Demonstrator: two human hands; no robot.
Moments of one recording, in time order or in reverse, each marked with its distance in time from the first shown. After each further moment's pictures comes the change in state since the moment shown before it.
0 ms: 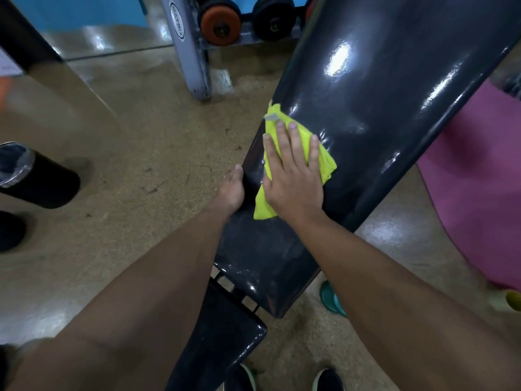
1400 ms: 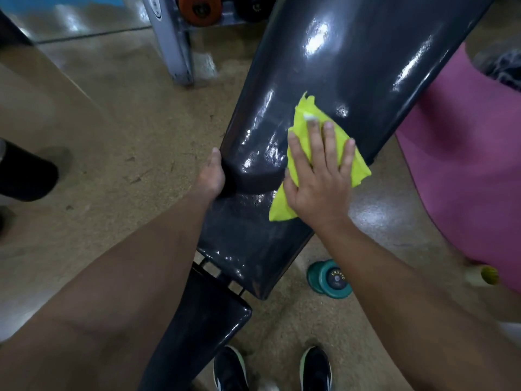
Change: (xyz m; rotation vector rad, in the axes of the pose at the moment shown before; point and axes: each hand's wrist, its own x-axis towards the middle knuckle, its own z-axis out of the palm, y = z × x) left_hand 0.003 -0.010 0.011 0.010 0.054 -0.029; right_hand -0.065 0.063 0.007 0.036 0.268 0.120
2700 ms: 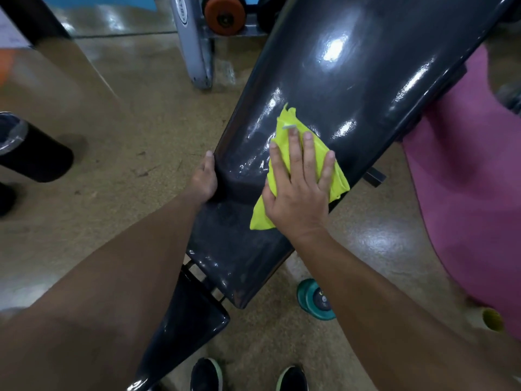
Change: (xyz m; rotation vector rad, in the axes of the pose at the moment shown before) left_hand -0.016 0.013 0.011 -0.032 0.116 -0.028; right_hand 0.010 -0.001 -0.001 0.042 -0.025 -0.076
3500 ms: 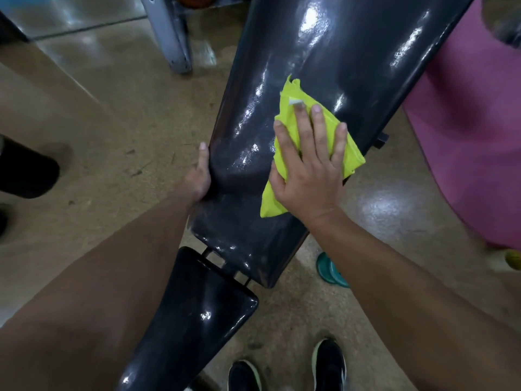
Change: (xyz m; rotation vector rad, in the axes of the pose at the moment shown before) left_hand 0.013 -0.062 -0.019 0.044 -0.119 -0.069; right_hand -0.036 -0.032 0.014 0.016 0.054 0.097
